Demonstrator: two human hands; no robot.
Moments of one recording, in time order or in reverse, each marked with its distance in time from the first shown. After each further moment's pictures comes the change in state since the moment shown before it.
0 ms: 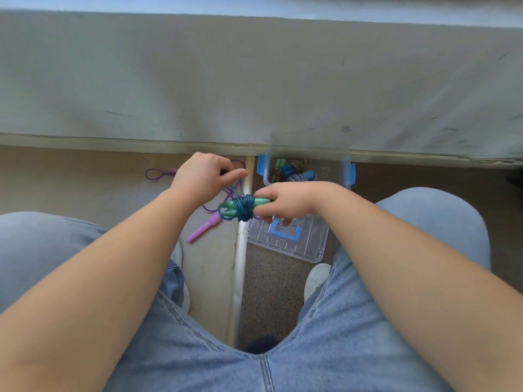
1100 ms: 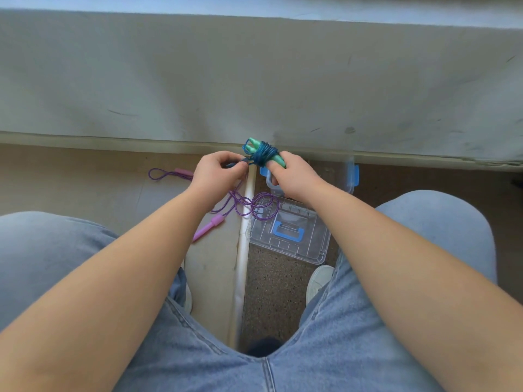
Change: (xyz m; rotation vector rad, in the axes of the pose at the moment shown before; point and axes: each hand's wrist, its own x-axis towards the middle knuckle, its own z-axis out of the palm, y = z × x) left_hand -0.001 0.021 0.011 -0.859 0.080 -0.363; right_hand 0.025 0.004 -0.007 0.262 0.716 0.114
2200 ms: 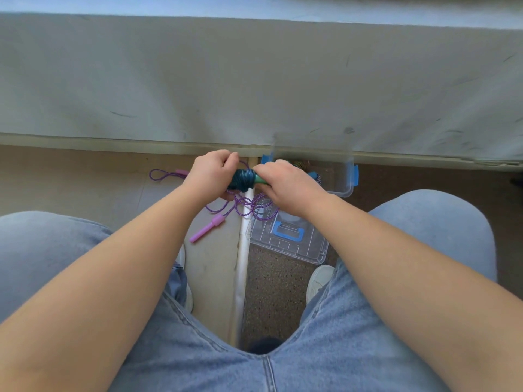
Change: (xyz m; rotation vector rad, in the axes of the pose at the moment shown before) left_hand 0.002 0.006 -0.013 0.391 -0.027 0.082; right_hand -0.015 0.004 0.008 -0.617 -0.043 -0.555
